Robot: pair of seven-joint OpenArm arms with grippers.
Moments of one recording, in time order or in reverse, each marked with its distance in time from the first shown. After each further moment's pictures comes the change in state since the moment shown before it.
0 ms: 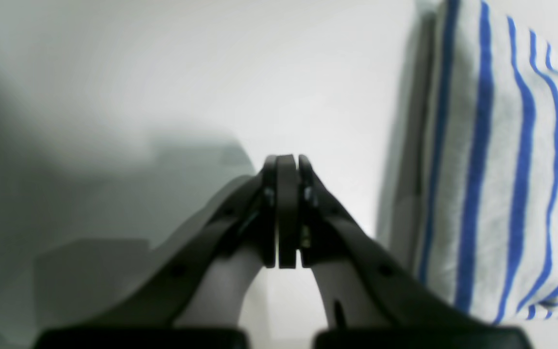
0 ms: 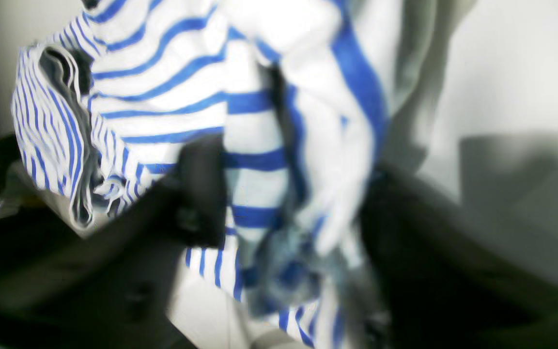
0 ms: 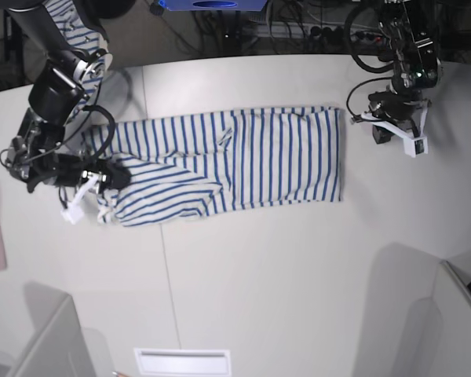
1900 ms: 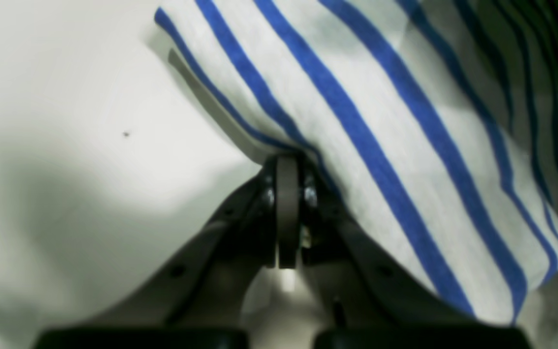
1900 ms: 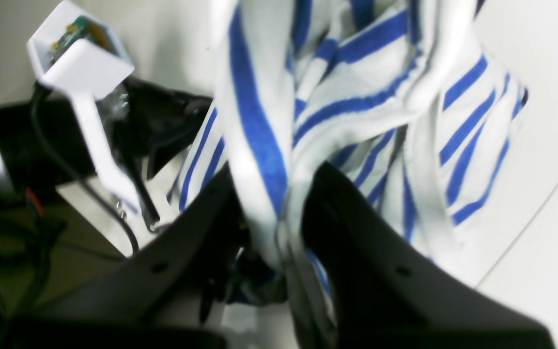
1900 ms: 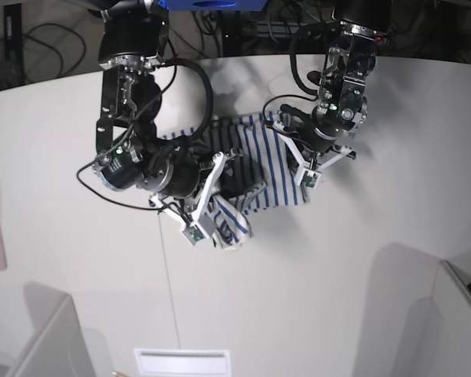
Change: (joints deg) left arm -12.1 1.3 30.8 -4.5 17.8 0.3 0.2; right arm -15.2 -16.2 -42.0 53.2 -6.1 -18.8 3.9
